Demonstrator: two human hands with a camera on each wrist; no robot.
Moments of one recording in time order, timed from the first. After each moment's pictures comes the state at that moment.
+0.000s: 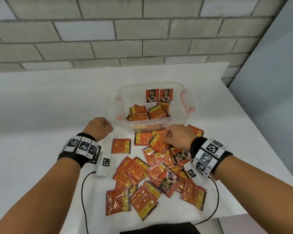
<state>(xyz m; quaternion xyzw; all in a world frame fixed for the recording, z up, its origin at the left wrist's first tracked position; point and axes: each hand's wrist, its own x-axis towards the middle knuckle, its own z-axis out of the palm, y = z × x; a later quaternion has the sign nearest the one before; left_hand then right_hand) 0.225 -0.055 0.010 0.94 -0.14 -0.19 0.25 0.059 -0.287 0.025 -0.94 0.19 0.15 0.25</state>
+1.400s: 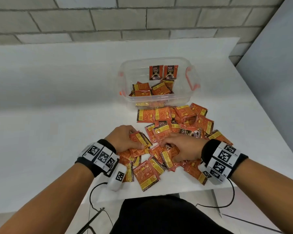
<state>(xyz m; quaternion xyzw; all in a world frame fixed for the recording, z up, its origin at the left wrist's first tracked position) 0.125 -0.059 -0.021 0.88 -0.24 -0.36 0.20 -0.008 -0.260 -0.002 -0.92 -0.01 0.32 0.22</state>
